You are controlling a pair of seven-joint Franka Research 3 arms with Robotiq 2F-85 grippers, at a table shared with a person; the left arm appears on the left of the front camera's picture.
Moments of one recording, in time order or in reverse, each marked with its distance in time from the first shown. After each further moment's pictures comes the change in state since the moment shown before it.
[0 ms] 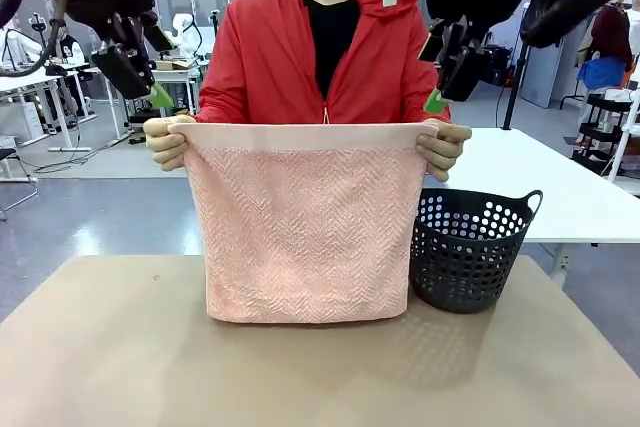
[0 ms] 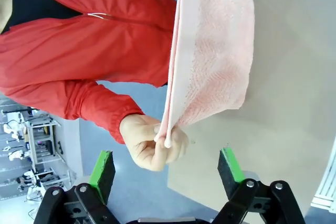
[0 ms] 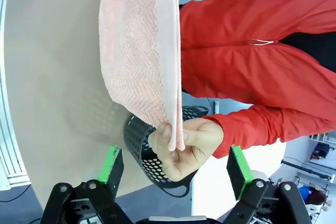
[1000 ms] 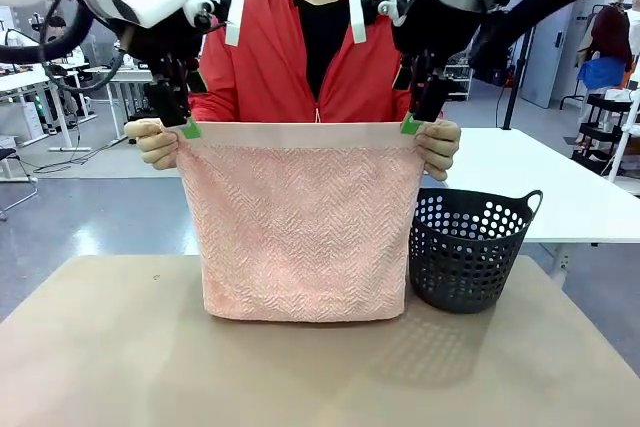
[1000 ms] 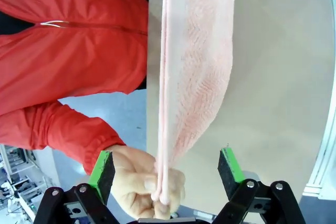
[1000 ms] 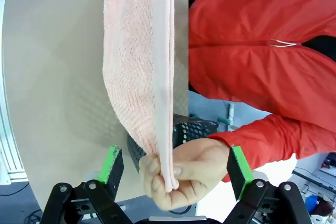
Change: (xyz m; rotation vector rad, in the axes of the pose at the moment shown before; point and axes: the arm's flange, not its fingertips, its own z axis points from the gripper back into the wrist) left arm 0.019 0.024 -0.079 -0.209 0.059 -0.019; right arm 0.015 -0.030 -0.066 0.120 0.032 0.023
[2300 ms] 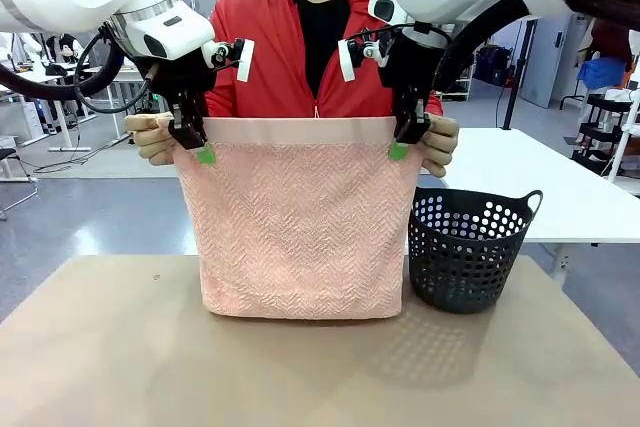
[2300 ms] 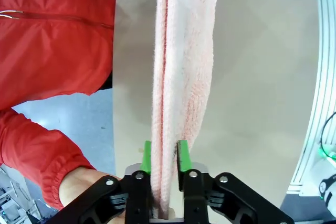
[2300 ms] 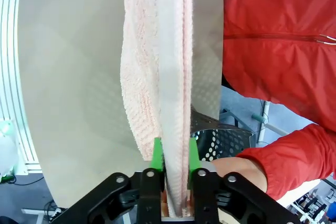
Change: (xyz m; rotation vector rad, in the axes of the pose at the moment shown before) left arm -0.014 0.019 -0.062 -0.181 0.017 0.055; right arm -0.004 -0.017 -0.058 0.170 0.053 -0.028
